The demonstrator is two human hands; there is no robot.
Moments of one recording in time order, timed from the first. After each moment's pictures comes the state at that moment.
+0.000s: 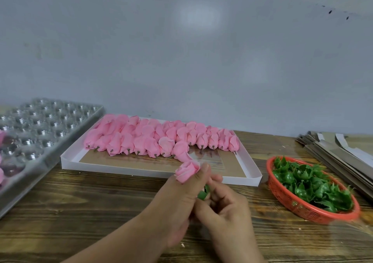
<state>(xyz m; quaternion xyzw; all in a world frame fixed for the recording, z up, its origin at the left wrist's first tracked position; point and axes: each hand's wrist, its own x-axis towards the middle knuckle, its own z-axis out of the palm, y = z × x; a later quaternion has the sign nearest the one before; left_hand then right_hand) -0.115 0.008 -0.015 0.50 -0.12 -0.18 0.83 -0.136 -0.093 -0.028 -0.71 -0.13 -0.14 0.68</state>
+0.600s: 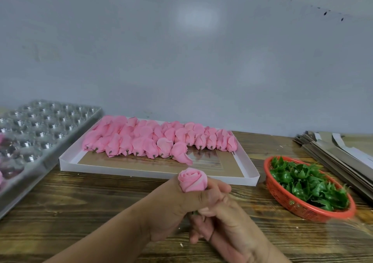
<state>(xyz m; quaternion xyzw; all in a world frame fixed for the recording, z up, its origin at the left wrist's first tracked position) -0.110 0.027 -0.008 0.56 -0.29 -0.25 0.74 -0.130 -0.110 -0.025 -0.50 -0.12 0.20 0.83</state>
